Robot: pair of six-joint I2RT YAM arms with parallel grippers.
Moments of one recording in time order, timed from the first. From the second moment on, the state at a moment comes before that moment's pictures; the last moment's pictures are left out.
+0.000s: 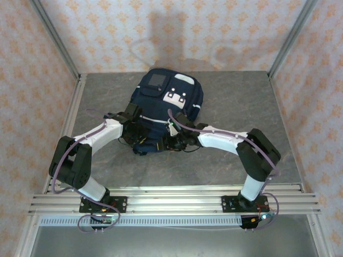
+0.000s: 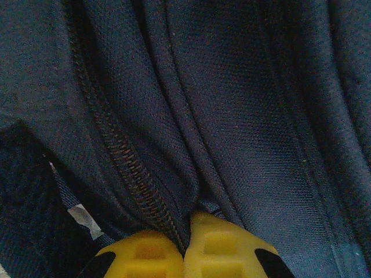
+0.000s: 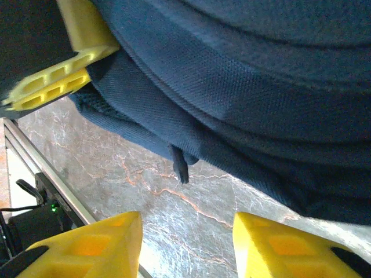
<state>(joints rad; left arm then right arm) -0.33 1.56 0.98 -0.68 0.14 -1.12 0.80 1.74 1.07 -0.29 -0.47 0.72</state>
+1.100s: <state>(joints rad) -0.32 1.57 1.01 -0.70 0.14 -1.09 0.81 1.86 1.20 -0.36 -0.43 0.68</state>
